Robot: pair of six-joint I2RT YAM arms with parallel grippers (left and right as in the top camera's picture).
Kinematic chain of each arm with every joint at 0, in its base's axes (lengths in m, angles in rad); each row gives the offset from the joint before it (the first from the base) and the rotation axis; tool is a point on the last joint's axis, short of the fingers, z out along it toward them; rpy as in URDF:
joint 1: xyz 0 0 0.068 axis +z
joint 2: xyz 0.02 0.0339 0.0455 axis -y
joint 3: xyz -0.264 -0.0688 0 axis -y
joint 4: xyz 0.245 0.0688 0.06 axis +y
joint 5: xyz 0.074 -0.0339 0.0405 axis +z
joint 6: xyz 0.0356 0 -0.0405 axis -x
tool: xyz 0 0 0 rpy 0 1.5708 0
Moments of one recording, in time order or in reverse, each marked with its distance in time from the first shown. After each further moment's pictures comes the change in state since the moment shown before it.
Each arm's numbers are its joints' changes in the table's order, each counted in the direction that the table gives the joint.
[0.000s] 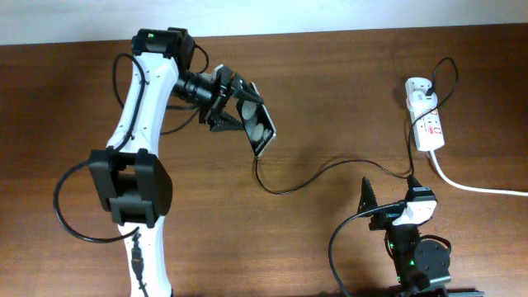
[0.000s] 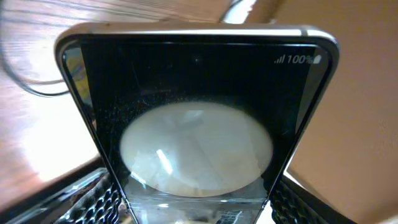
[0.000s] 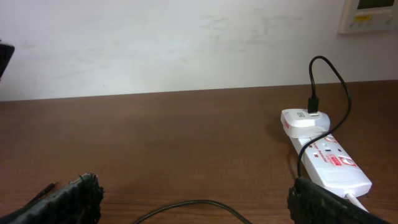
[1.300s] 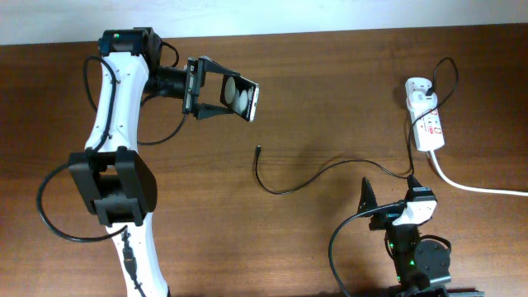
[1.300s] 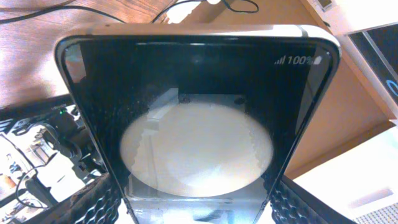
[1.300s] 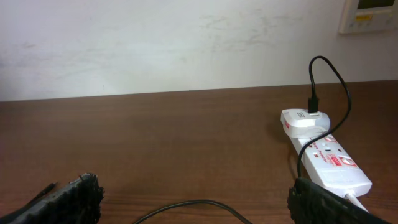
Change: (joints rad) left arm 0.122 0.000 0.000 0.000 -0.235 0.338; right arm 0.000 0.000 0.000 0.000 0.000 0.000
